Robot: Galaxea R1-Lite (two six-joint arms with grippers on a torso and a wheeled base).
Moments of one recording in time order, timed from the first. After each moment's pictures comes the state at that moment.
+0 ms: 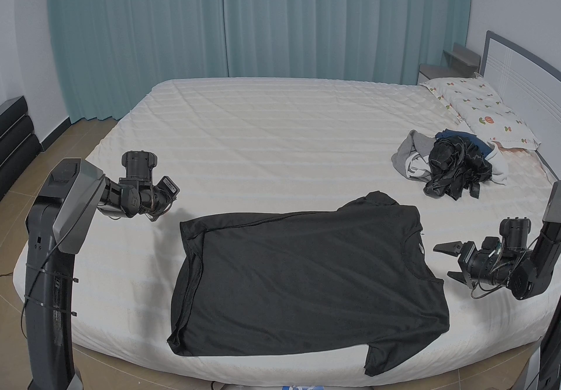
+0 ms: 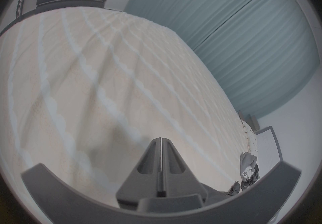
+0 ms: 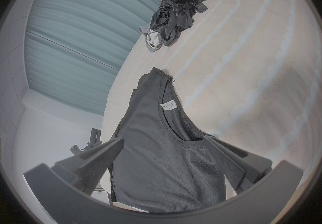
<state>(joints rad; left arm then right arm) 0.00 2.58 -1.74 -0.20 -0.11 -0.82 -0.15 2.13 -0.37 -1.13 0.48 0.74</state>
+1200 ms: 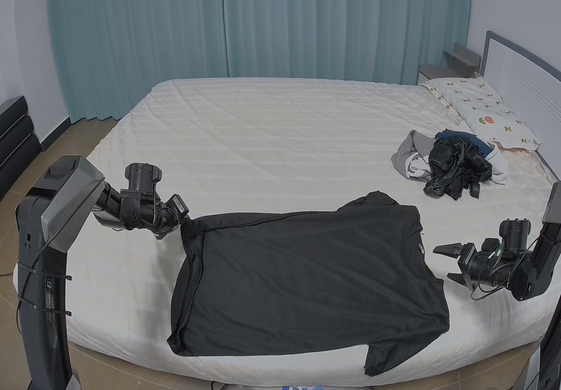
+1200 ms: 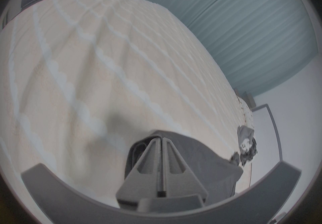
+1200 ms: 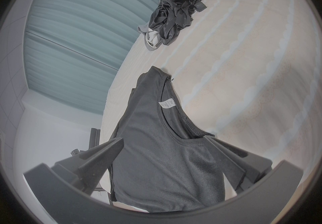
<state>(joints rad) -0.03 2.48 -1.51 -0.26 -0.22 -0.76 -0.15 2.13 -0.36 -1.13 0.48 0.74</state>
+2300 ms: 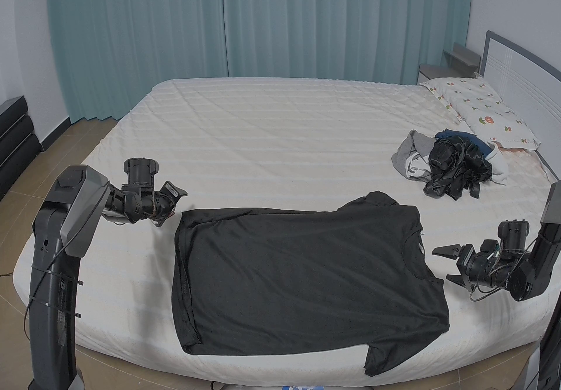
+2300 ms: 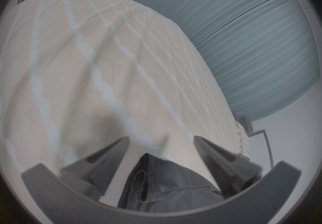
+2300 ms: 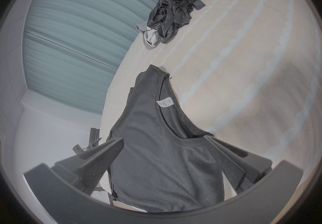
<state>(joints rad) 0.01 2.63 -1.77 -0.25 -0.18 -0.89 -0.15 2.15 -0.37 -1.13 0.48 0.74</state>
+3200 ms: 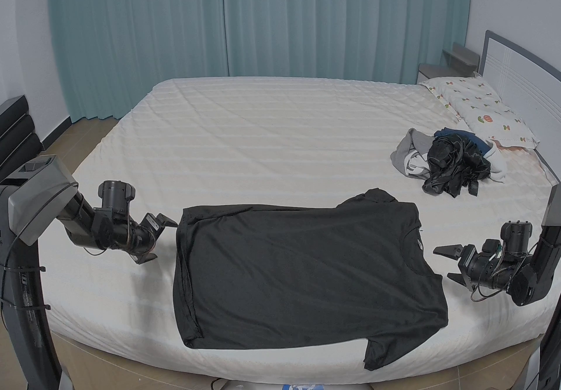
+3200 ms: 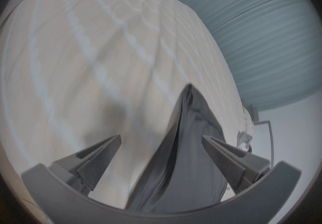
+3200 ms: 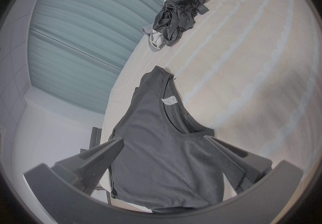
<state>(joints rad) 0.01 2.28 -1.02 -0.45 -0.26 -0.87 -0.14 2.14 -0.31 -1.22 0.48 0.73</state>
